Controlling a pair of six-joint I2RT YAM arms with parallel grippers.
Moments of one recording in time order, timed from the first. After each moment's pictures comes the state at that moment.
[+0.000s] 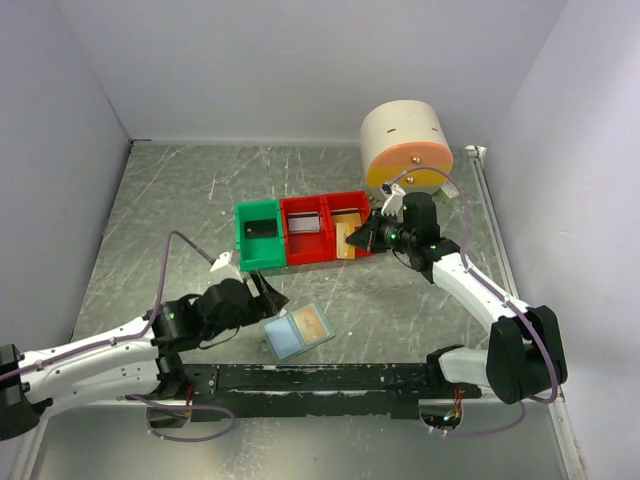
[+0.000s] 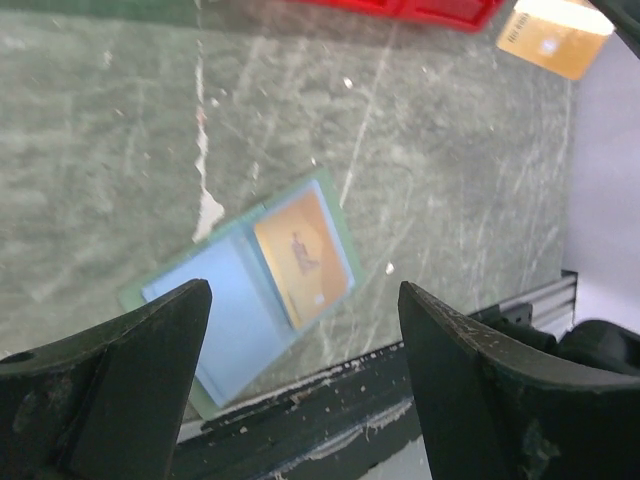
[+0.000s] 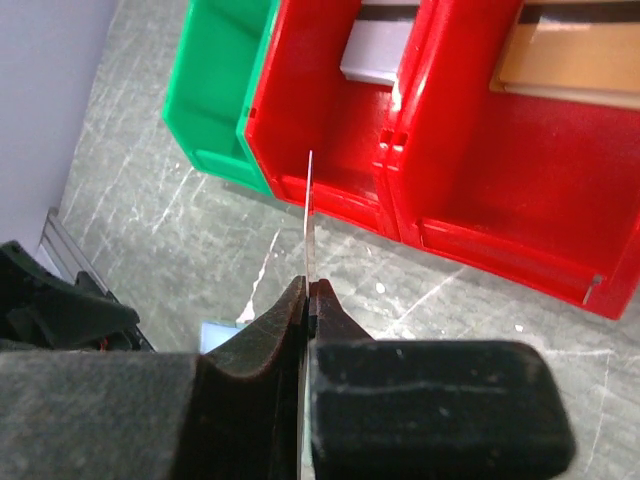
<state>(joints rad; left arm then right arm) -1.13 0.77 0.47 -0.33 -0.41 -1.20 0.32 1.27 0.75 -0.03 -0.51 0.43</state>
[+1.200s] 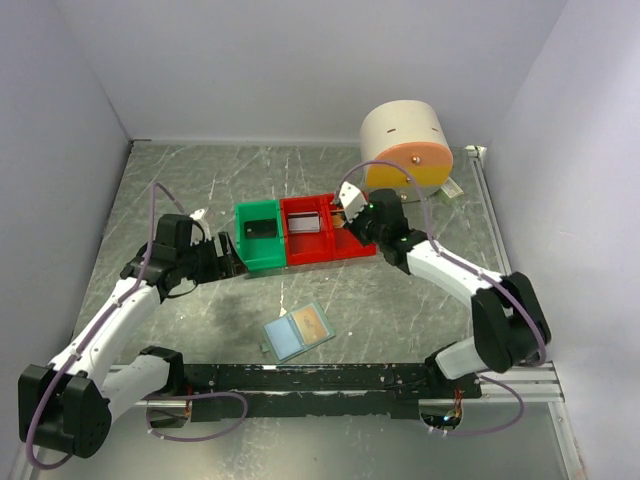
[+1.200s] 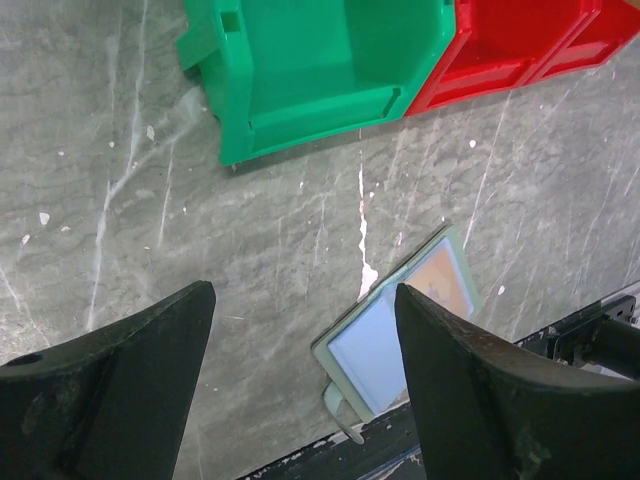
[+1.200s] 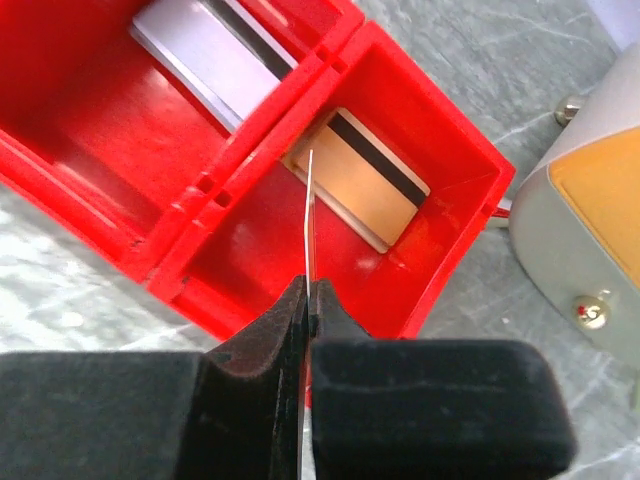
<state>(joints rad) -0.24 1.01 0.68 -0.50 0.32 -0.45 0.48 1.41 0.85 0.02 -0.12 -0.40</state>
